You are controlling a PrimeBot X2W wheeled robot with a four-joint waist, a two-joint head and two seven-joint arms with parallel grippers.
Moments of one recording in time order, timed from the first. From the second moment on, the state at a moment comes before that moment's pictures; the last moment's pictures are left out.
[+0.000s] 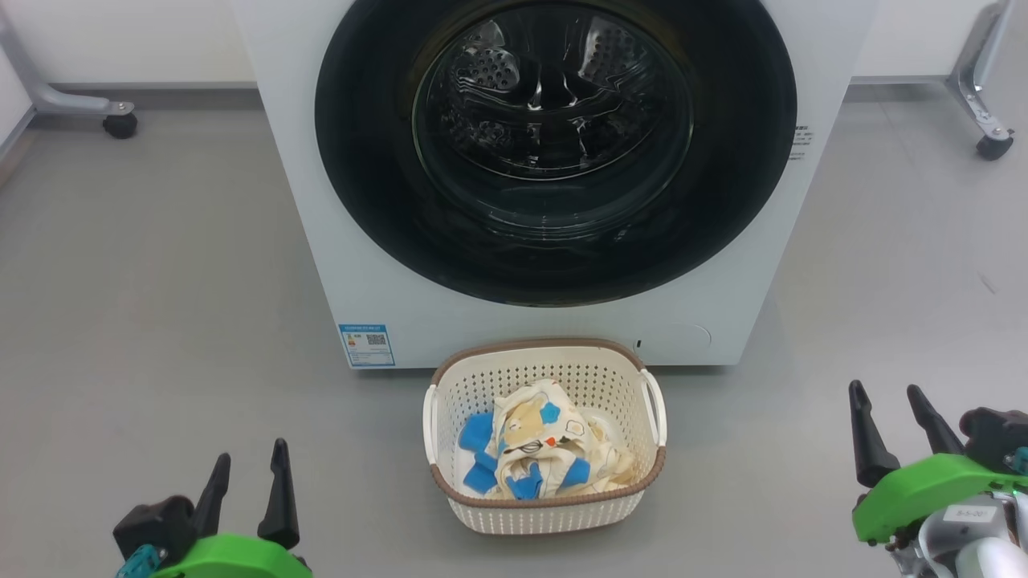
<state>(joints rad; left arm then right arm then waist) -0.06 0.09 -0.11 0.38 -0.43 -0.04 -0.19 -0.01 -0.11 -0.08 0.27 0.29 0.13 -0.08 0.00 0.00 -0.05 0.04</state>
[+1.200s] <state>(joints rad) -0.09 0.11 -0.15 0.41 -0.25 0.01 -0.23 -0.01 -0.12 -0.08 0.26 0.06 0.13 -0.11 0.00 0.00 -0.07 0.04</state>
